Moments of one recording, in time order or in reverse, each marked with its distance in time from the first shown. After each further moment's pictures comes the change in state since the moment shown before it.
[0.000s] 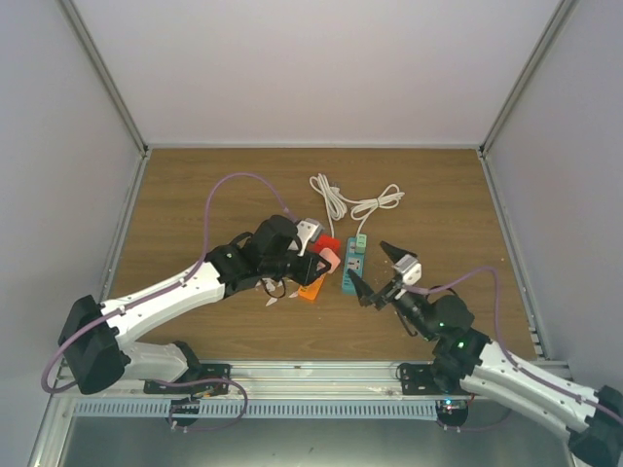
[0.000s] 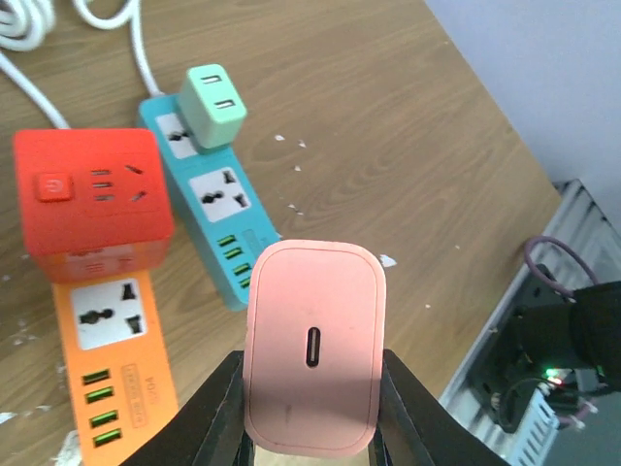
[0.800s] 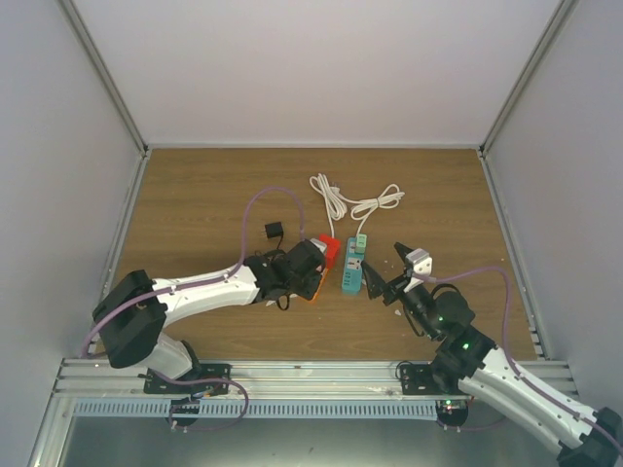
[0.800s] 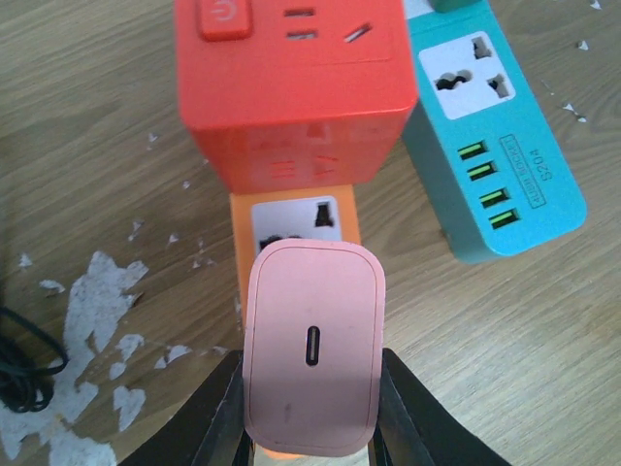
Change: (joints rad) left arm -0.098 0.200 -0.055 -0.050 -0.436 0.050; right arm -0.146 -0.136 -0.015 -0.197 0.043 0.194
